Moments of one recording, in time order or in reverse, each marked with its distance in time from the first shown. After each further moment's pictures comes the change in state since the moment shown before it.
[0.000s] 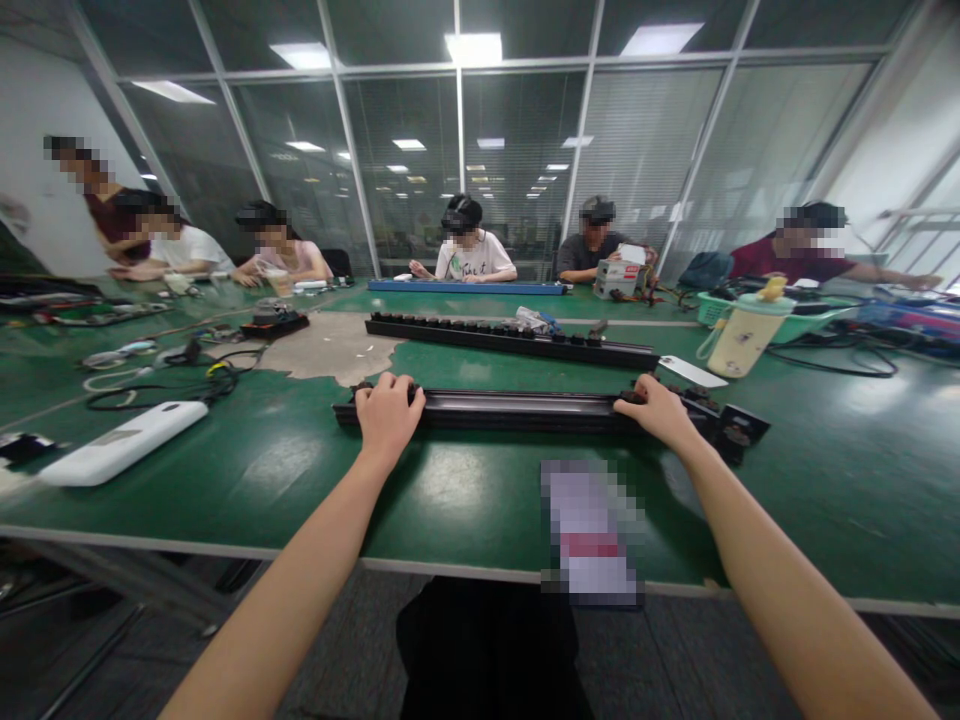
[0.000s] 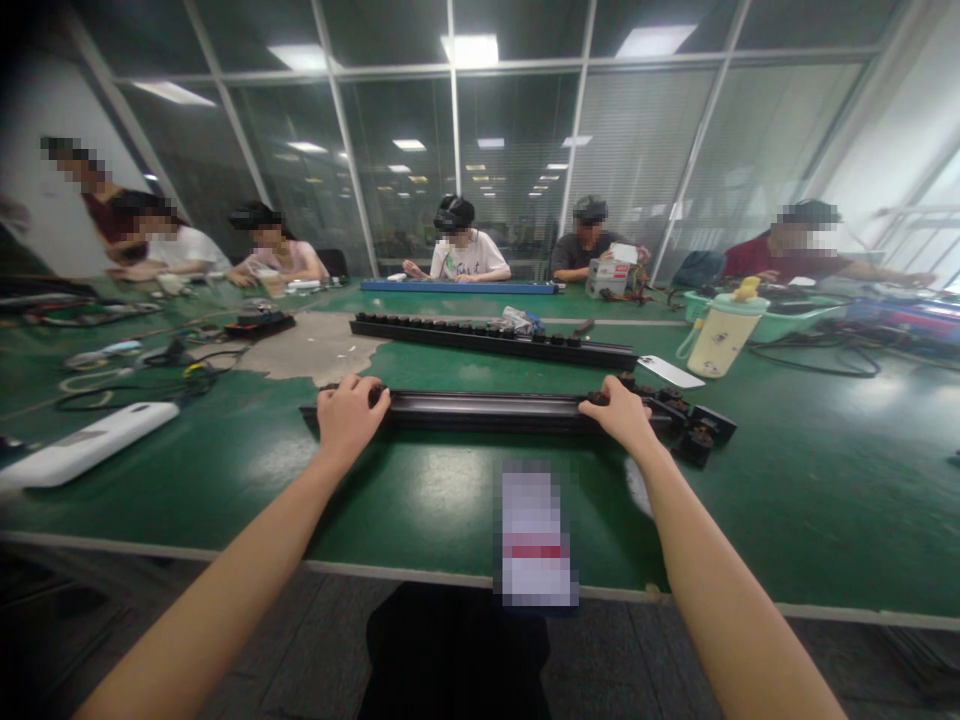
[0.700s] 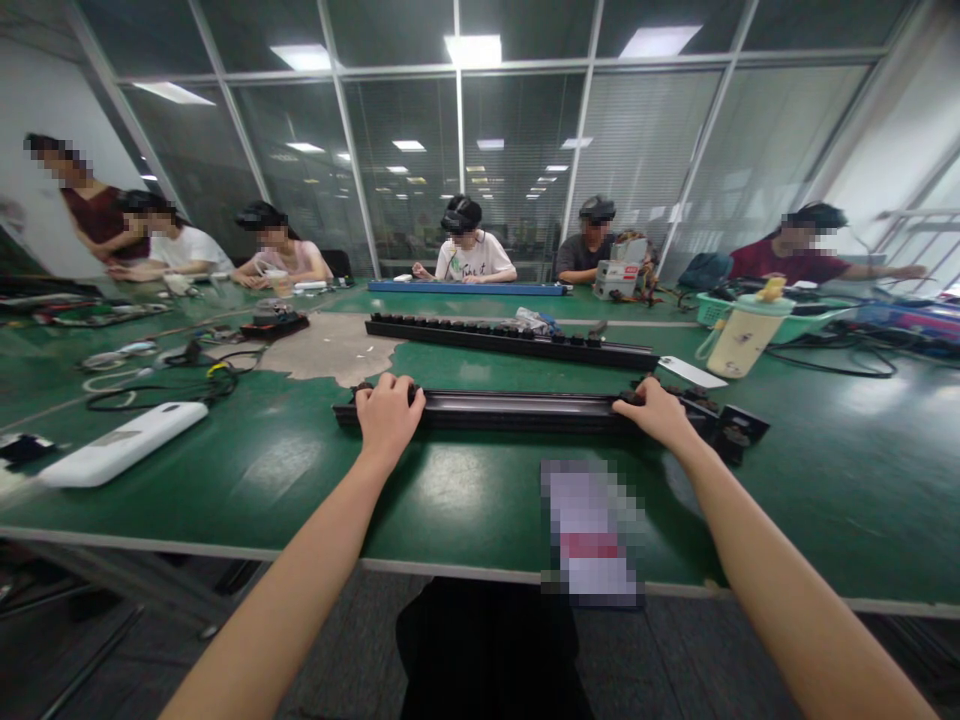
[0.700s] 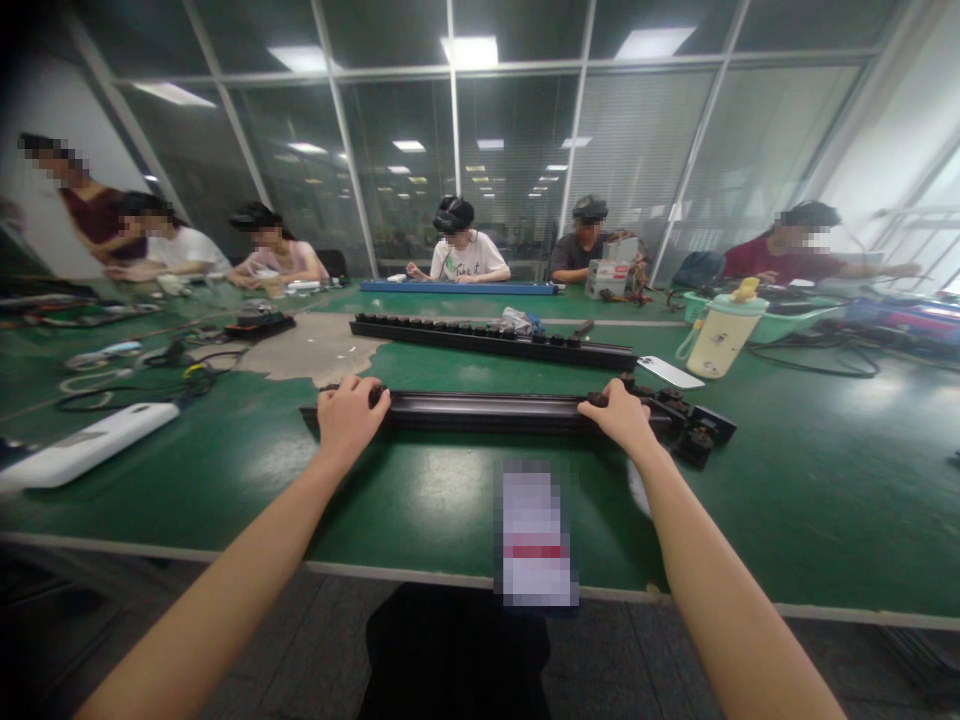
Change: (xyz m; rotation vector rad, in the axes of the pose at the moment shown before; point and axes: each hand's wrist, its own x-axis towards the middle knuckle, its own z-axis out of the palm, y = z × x) left_hand 0.001 0.001 0.000 -0.014 -0.008 -0.007; right_hand 0.003 0.005 0.006 -0.044 0.007 0.039
